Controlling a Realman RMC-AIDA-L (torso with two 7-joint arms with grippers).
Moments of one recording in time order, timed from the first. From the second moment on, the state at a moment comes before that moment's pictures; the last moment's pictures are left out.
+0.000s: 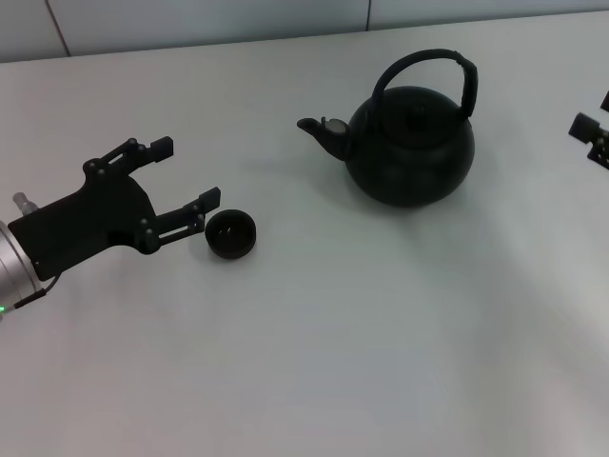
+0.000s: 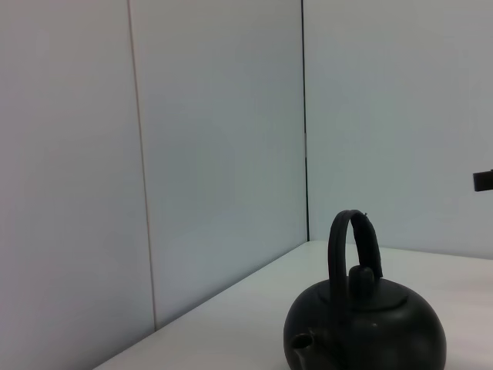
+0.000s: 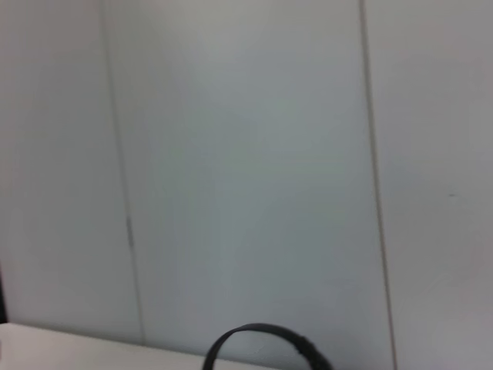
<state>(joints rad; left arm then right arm) -0.33 -2.07 1.26 0.64 1.29 1.25 -0.94 0.13 2.08 -0.63 -0.81 -1.50 -1.48 1.18</state>
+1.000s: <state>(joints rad) -0.33 -2.07 1.25 0.63 1.28 1.23 -0.94 0.37 2.08 -0.64 -0.55 -1.54 -1.19 1.10</state>
